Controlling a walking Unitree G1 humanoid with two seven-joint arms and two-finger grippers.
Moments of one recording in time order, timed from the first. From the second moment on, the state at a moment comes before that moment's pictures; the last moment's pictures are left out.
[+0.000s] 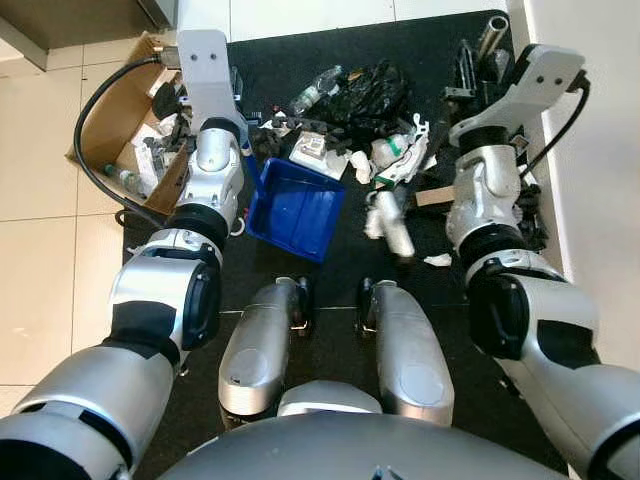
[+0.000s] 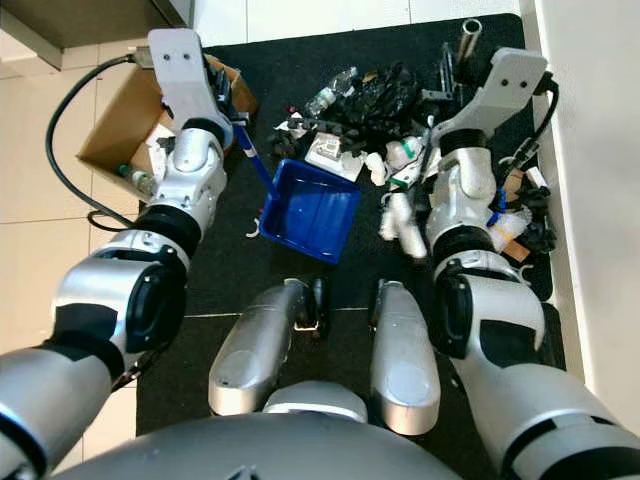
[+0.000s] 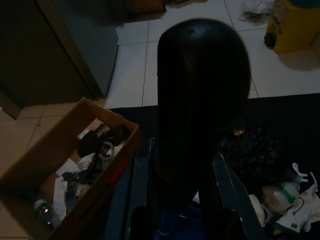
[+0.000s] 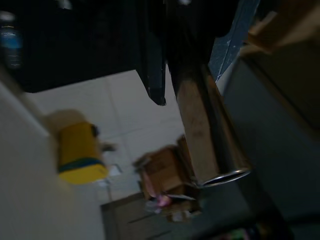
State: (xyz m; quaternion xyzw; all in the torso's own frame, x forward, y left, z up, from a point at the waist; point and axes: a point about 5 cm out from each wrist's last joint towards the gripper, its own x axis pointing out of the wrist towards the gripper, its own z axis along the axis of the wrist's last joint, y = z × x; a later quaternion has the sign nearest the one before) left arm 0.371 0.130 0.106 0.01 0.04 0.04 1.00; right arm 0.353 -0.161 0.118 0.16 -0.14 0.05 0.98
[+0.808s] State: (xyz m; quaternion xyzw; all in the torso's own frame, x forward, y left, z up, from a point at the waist) left arm 0.372 0.129 0.106 0.02 0.05 0.04 1.00; right arm 0.338 -0.213 0.198 0.07 -0.34 0.04 0.94
